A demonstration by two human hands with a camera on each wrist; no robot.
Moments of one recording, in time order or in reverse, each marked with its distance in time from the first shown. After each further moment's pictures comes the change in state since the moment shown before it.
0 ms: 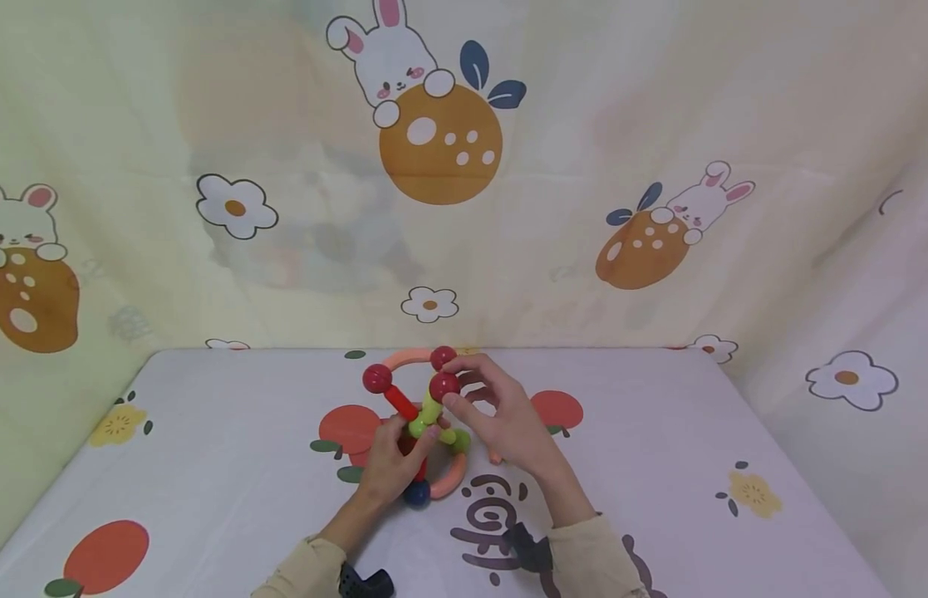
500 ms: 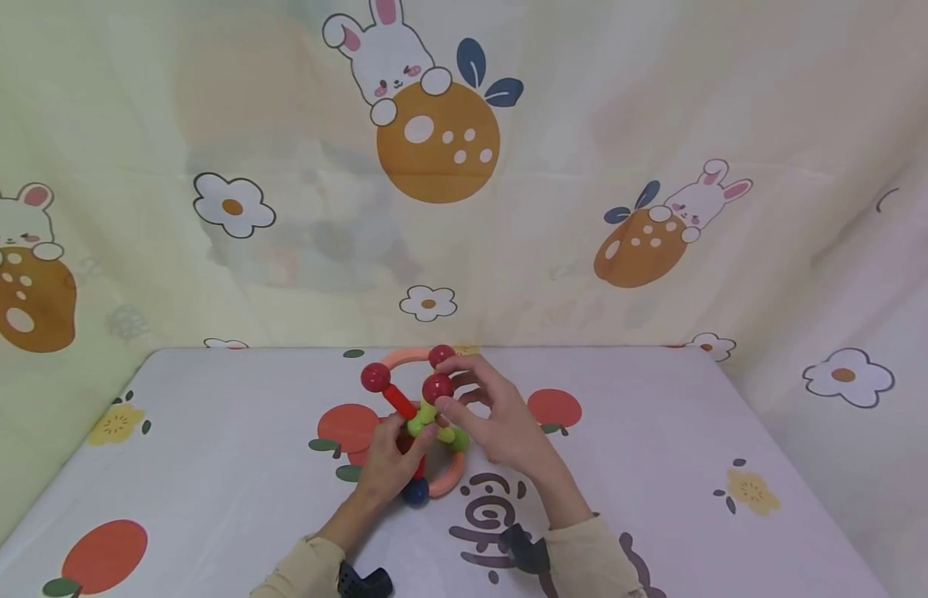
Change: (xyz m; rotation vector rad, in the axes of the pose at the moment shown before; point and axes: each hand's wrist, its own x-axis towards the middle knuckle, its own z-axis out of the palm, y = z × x) left_hand -0.001 0.002 -0.002 0.070 -0.006 -0.012; right_hand -0.002 -0.005 0.003 -0.007 -0.027 0.005
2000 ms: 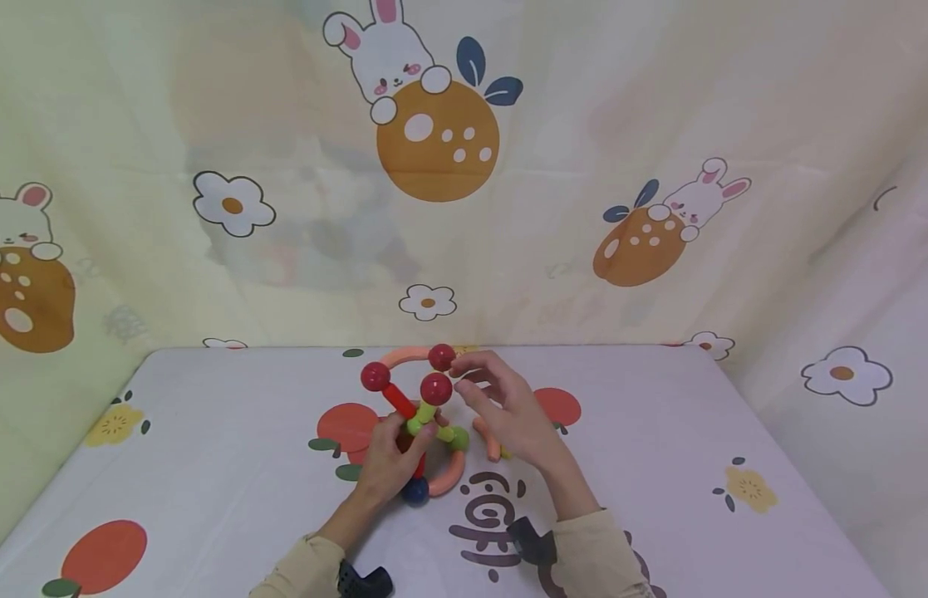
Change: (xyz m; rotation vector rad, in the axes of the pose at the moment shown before) left_hand -0.001 -0.002 0.001 0.020 0.015 -0.006; right_hand 0.000 0.014 -0.011 0.035 0.012 0.034
